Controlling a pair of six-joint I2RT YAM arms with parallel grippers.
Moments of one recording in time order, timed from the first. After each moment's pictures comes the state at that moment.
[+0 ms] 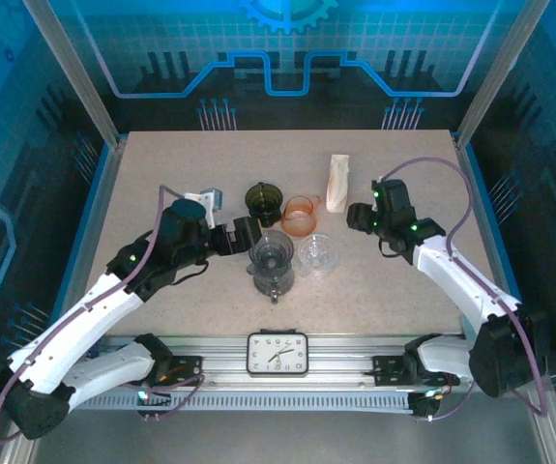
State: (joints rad) left arm -0.61 0.94 0.95 -0.55 0.03 -0.74; right arm 0.32 1.27 0.94 -0.45 0.09 0.42
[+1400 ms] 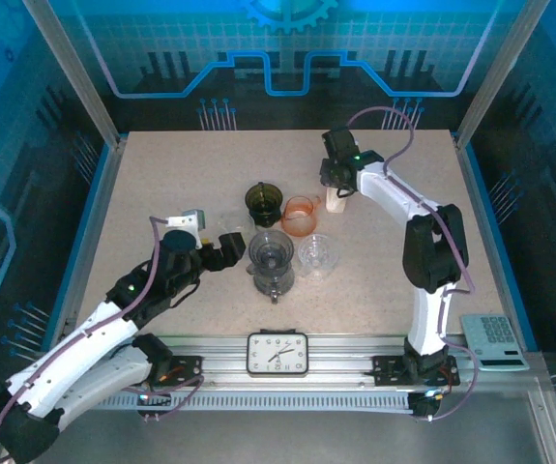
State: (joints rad) left arm -0.60 0.76 0.66 -0.39 -0.17 -0.71; right arm 0.39 1.98 1.68 -0.65 0.22 0.55
